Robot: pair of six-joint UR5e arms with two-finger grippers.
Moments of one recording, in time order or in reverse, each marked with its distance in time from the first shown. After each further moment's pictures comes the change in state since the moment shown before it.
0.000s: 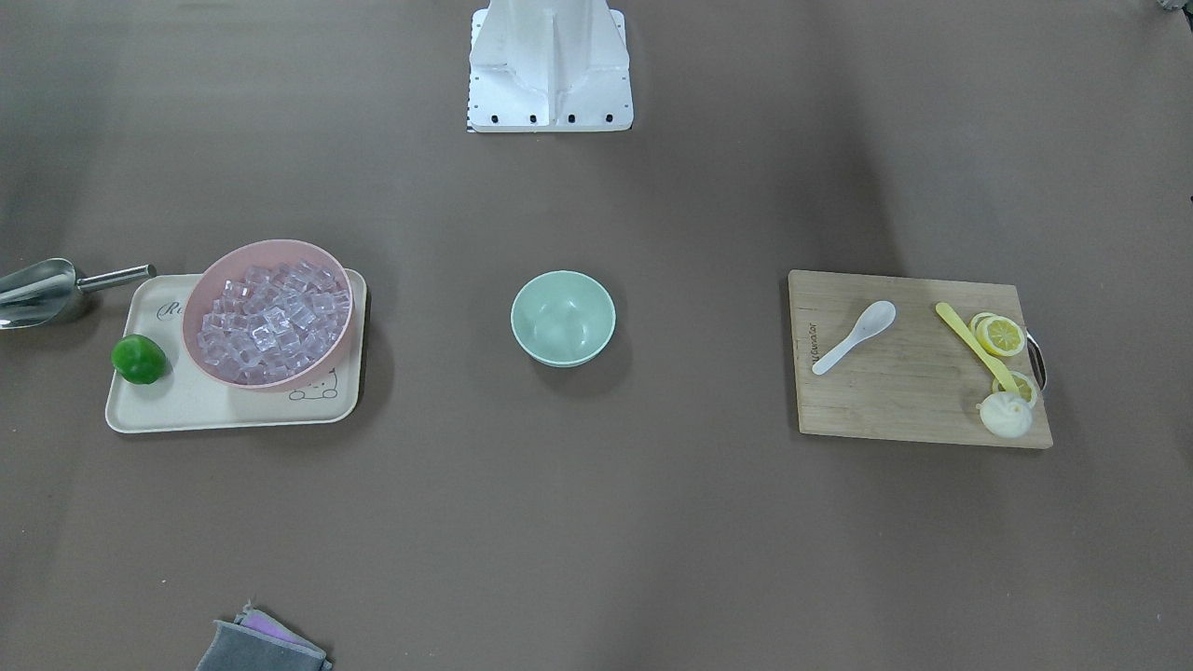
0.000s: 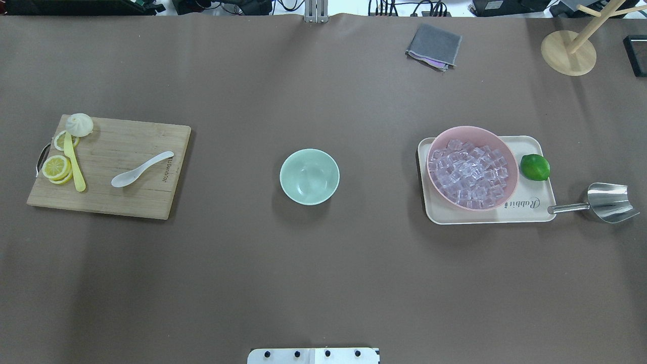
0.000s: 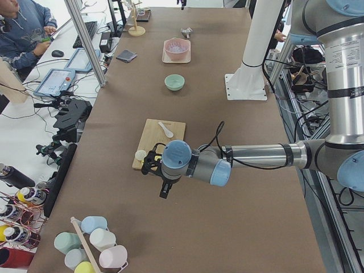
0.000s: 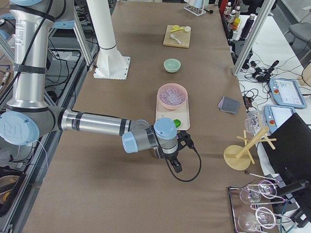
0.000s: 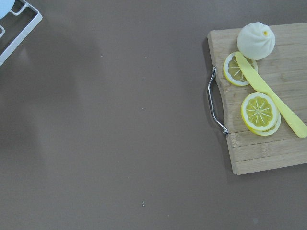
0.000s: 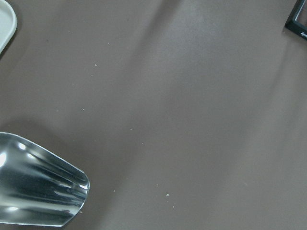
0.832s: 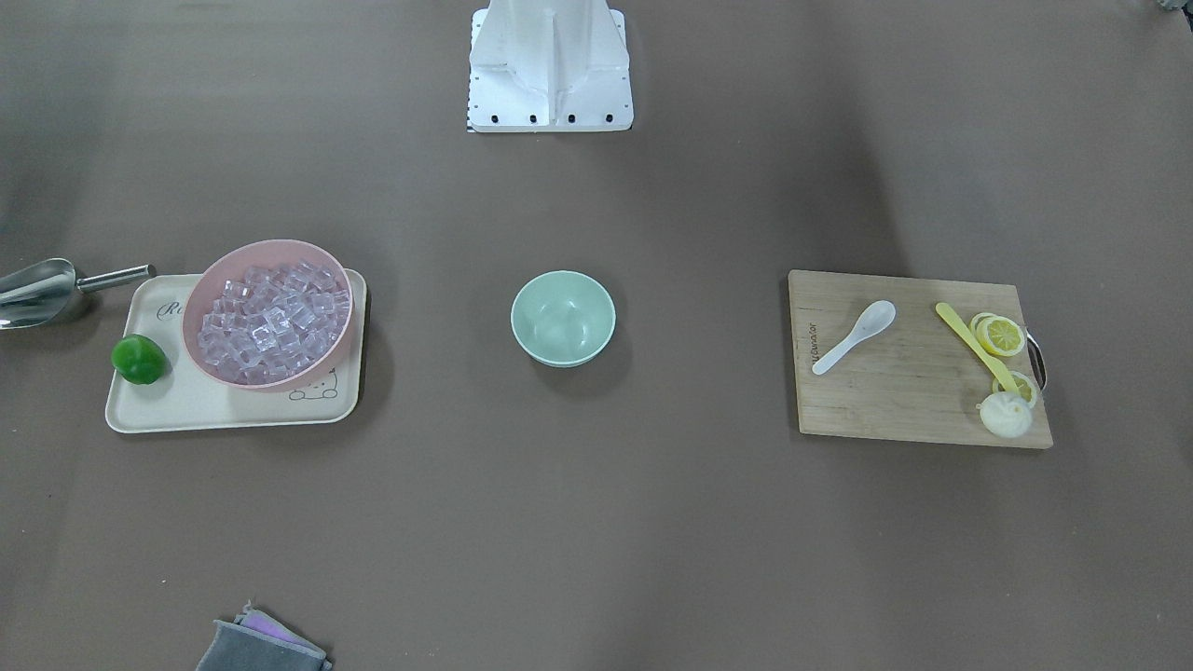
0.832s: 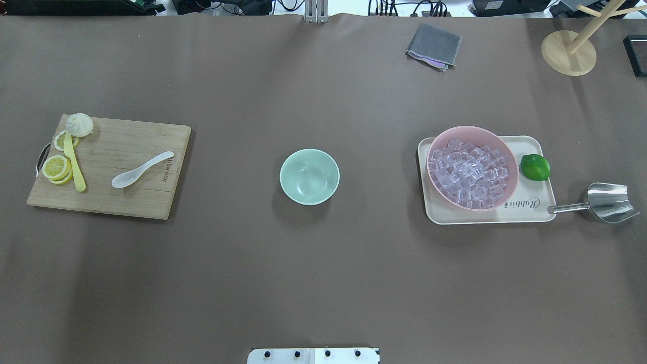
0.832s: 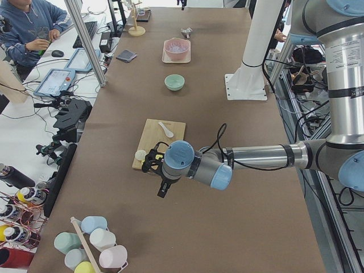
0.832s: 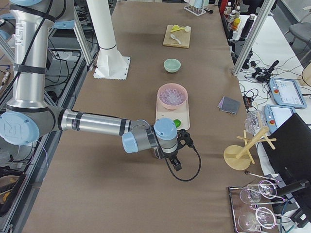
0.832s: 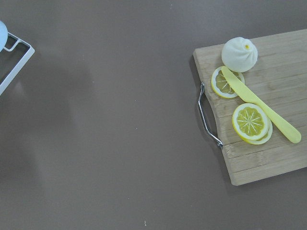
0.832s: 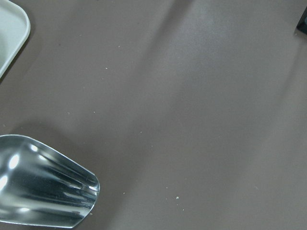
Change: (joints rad) left arm 0.000 0.007 0.016 -0.102 0.008 0.000; right arm 0.000 0.001 0.002 0.002 0.021 -0.003
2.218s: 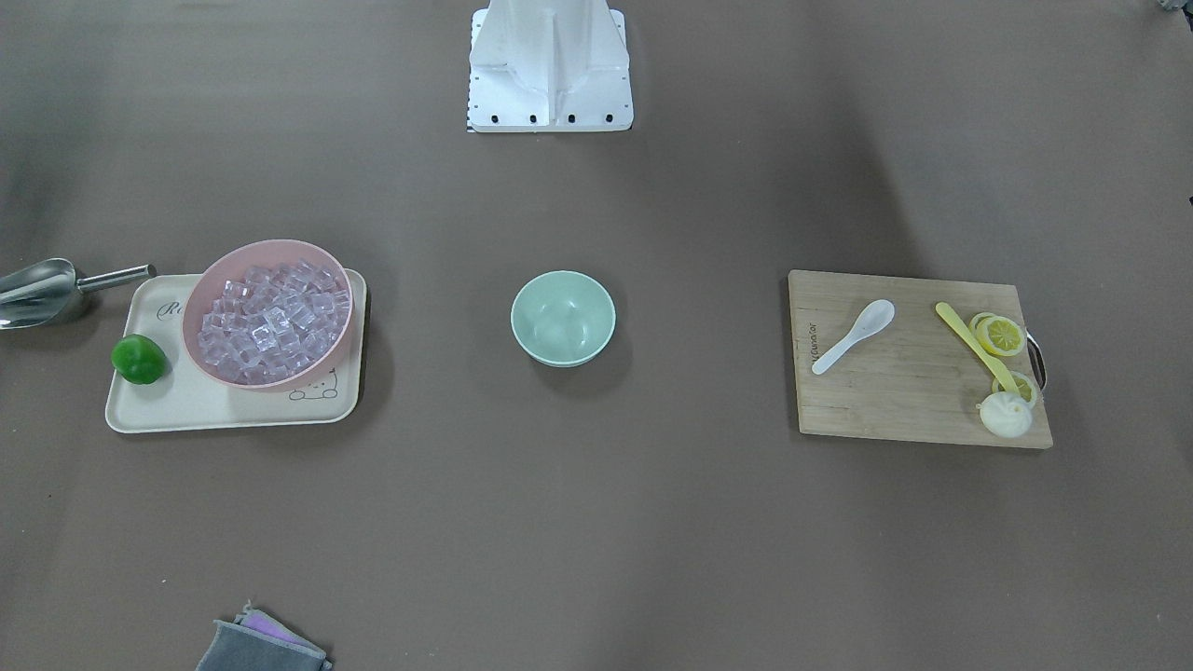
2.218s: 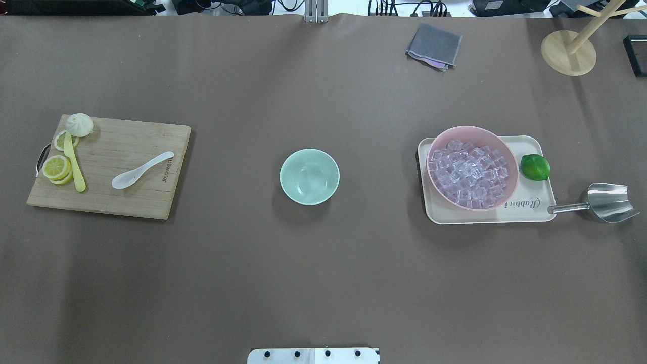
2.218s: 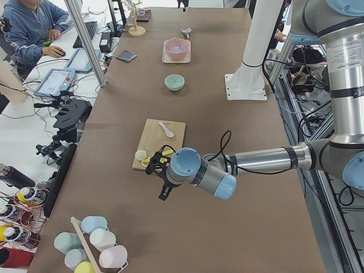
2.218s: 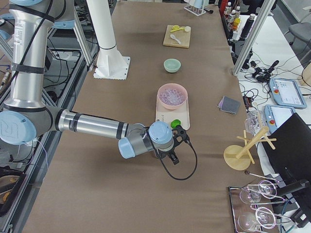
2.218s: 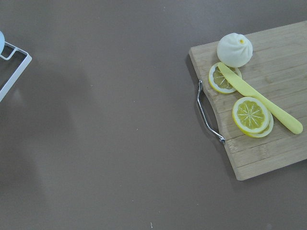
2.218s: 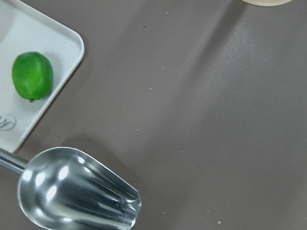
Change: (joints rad) left arm 0.002 0.007 0.051 -0.154 -0.010 -0.016; right arm -0.005 -0.026 -0.021 0.183 0.183 0.135
